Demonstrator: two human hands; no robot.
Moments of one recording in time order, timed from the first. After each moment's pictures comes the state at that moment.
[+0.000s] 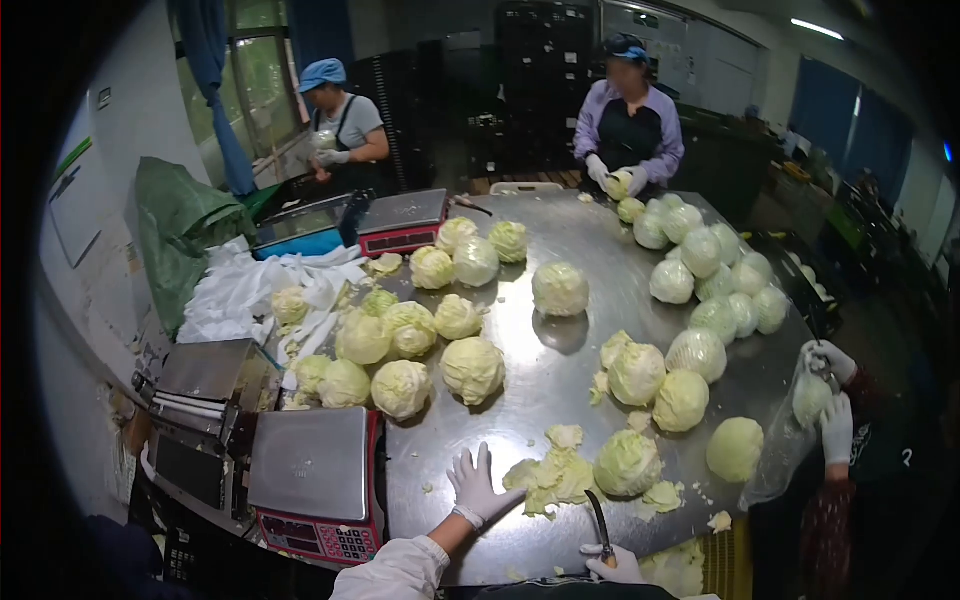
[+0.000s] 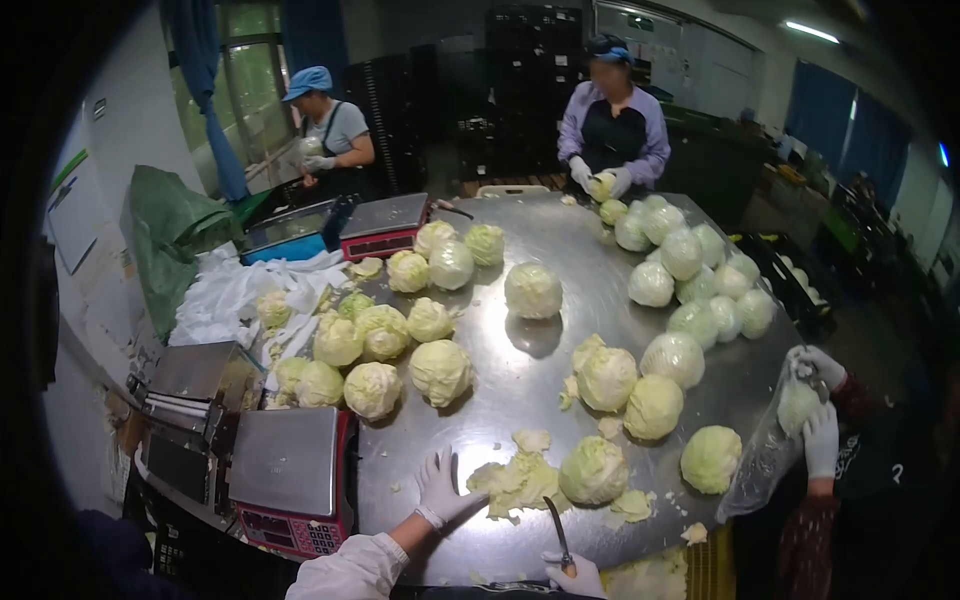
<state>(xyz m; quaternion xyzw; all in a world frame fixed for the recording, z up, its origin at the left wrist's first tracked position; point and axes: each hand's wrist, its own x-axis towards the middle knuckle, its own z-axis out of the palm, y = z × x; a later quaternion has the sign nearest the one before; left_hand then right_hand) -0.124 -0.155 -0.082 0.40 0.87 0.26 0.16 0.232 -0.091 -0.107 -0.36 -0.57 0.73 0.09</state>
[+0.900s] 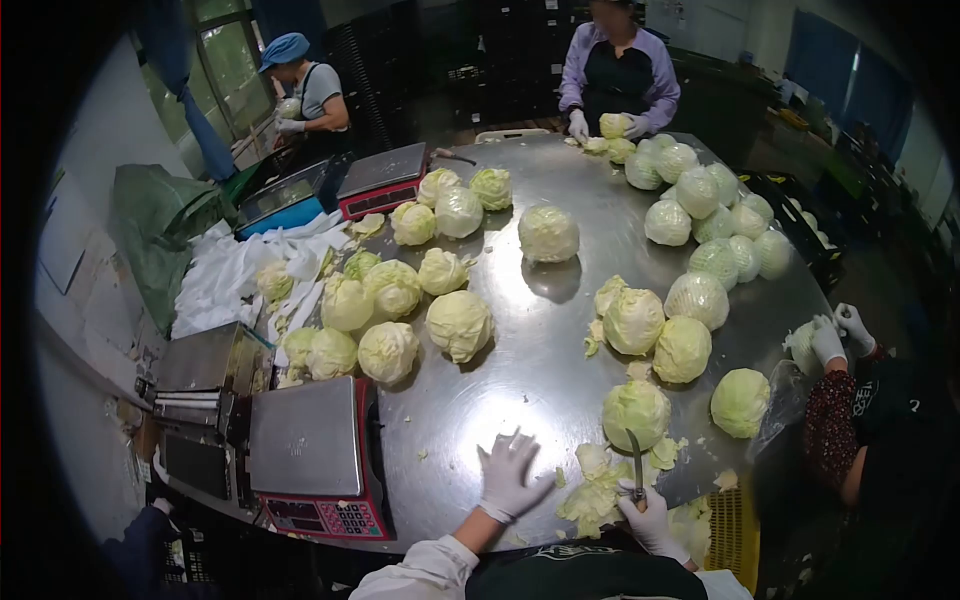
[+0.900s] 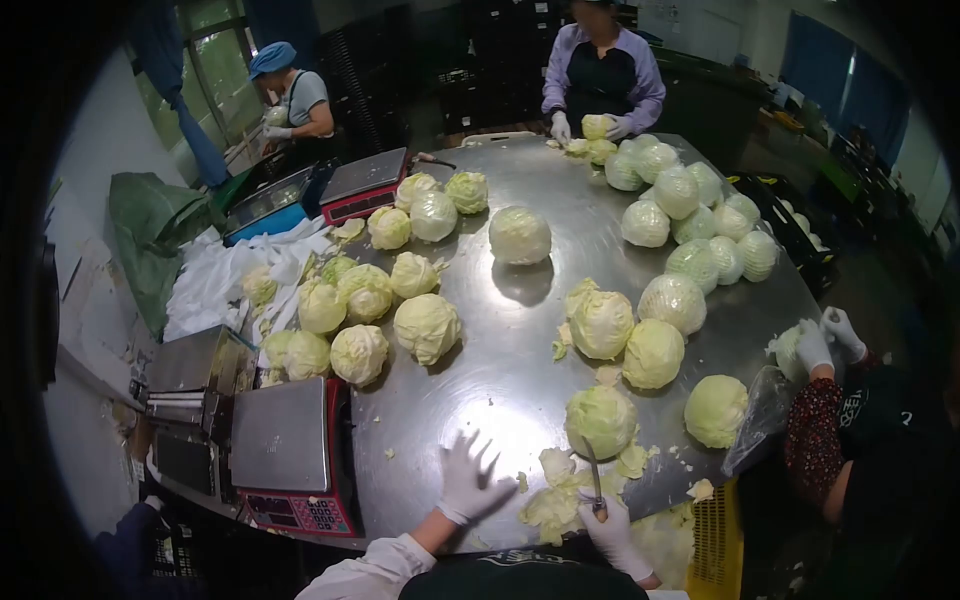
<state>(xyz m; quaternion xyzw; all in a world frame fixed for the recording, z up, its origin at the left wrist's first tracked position) -0.051 -0.160 -0.056 0.54 0.79 0.27 0.10 0.233 -0.058 -0.093 -0.42 -0.65 0.56 0.29</state>
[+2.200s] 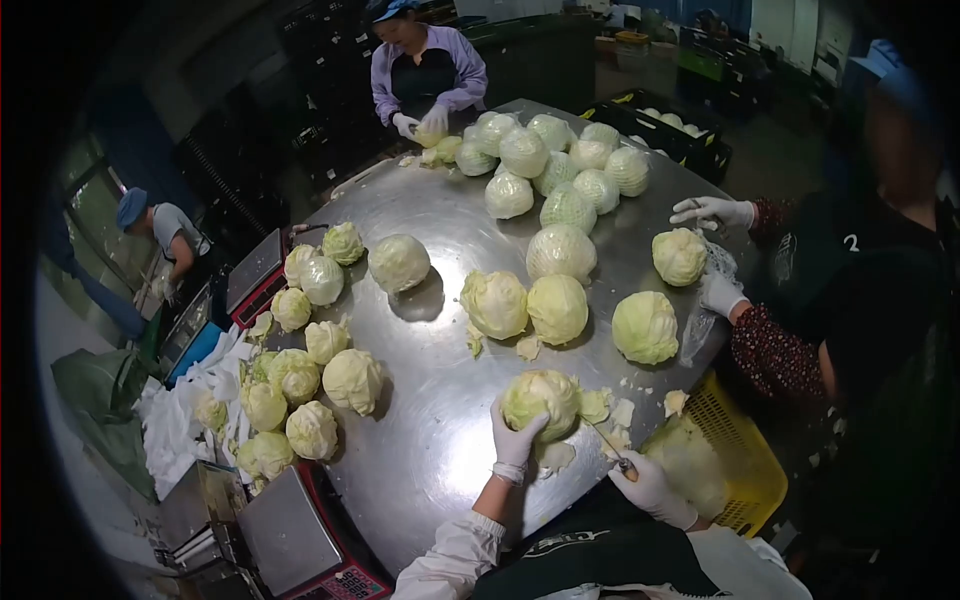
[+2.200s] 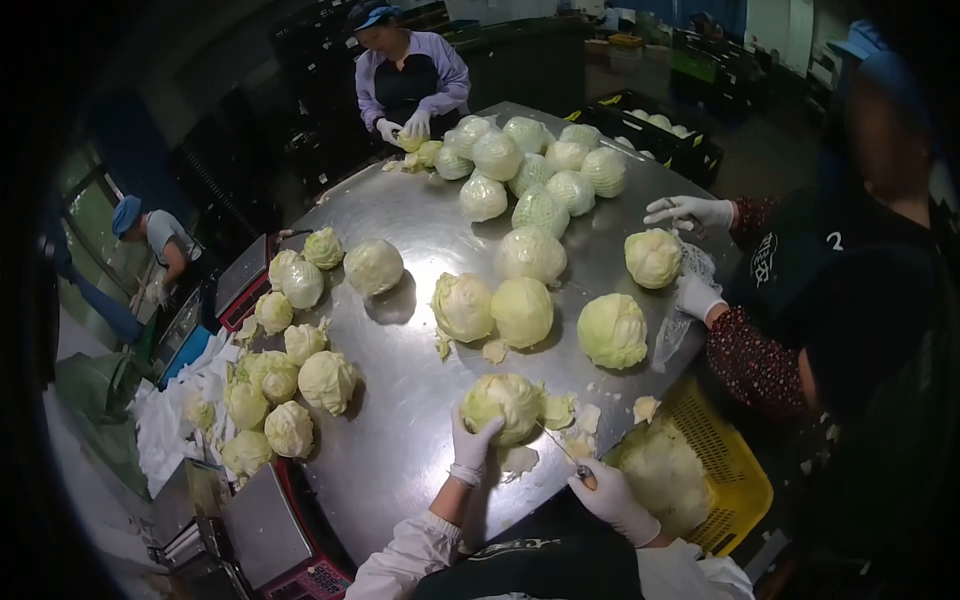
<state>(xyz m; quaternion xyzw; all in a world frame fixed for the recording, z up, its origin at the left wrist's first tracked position) 0.049 -0.018 -0.093 0.31 0.52 0.65 0.45 0.321 -0.071 -0.064 -0.52 -0.67 0.44 0.30</state>
